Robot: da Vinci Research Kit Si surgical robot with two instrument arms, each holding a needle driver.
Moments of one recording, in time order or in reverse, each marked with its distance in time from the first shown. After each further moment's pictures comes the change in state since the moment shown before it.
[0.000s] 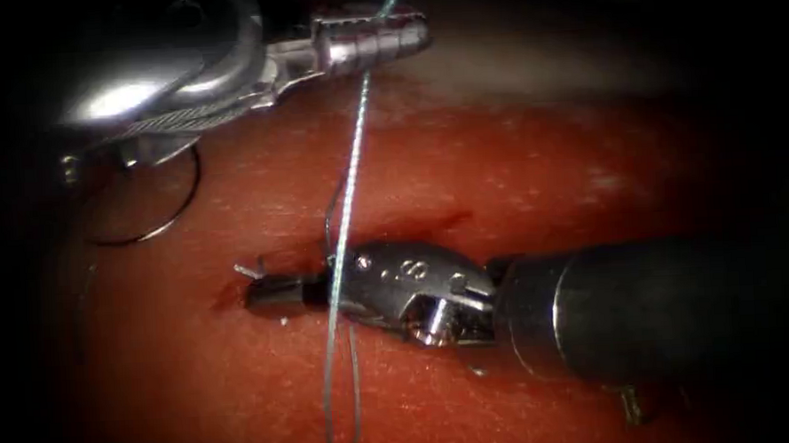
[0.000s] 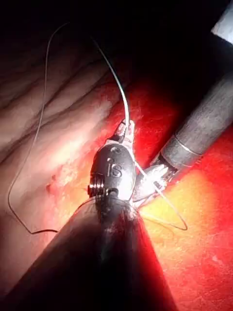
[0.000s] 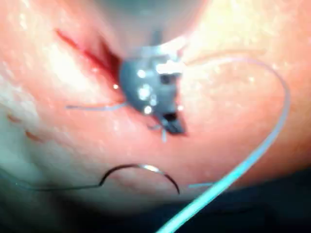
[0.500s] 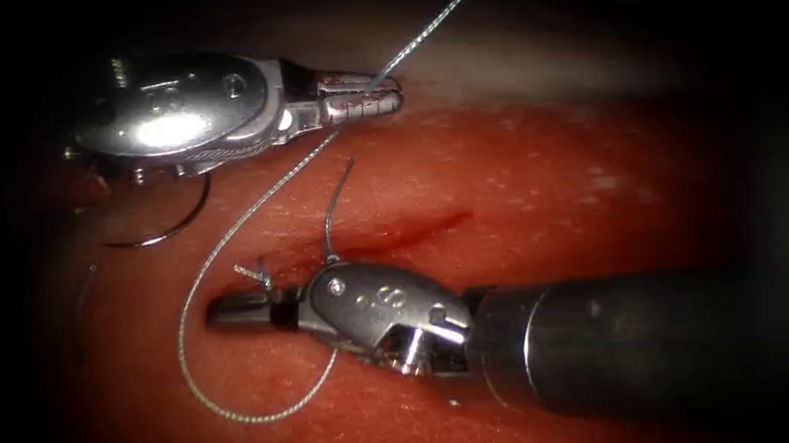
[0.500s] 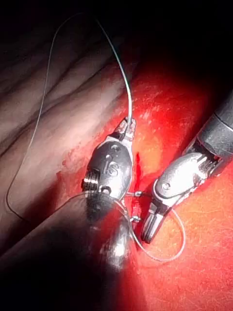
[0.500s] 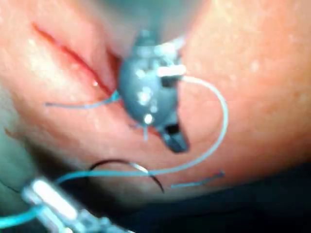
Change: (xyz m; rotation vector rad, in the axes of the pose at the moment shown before) right arm 0.001 -0.002 0.002 0.000 0.130 0.016; left arm -0.010 -0.004 0.004 0.036 -0.049 0.163
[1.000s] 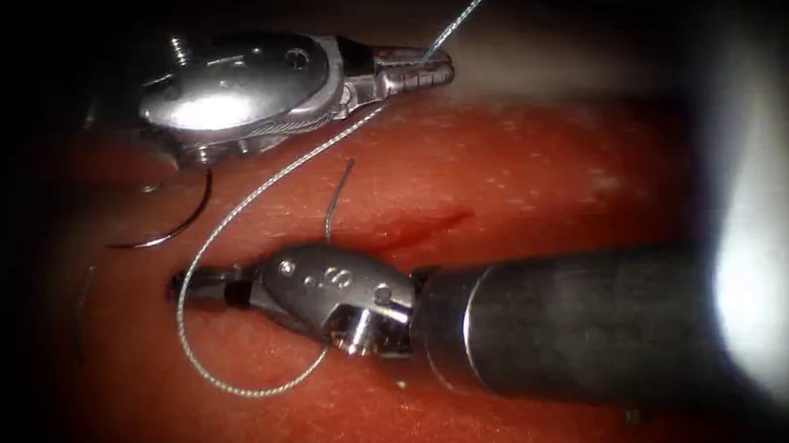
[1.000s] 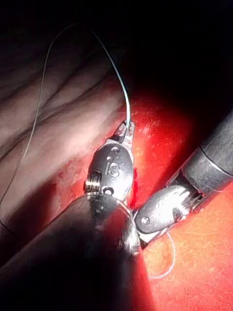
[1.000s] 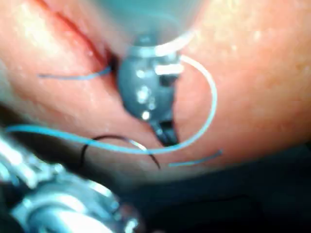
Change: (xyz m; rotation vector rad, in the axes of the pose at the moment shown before) right arm 0.001 0.001 0.004 -0.229 -0.011 0.012; left arm 0.001 -0.001 0.002 0.058 -0.008 -0.154
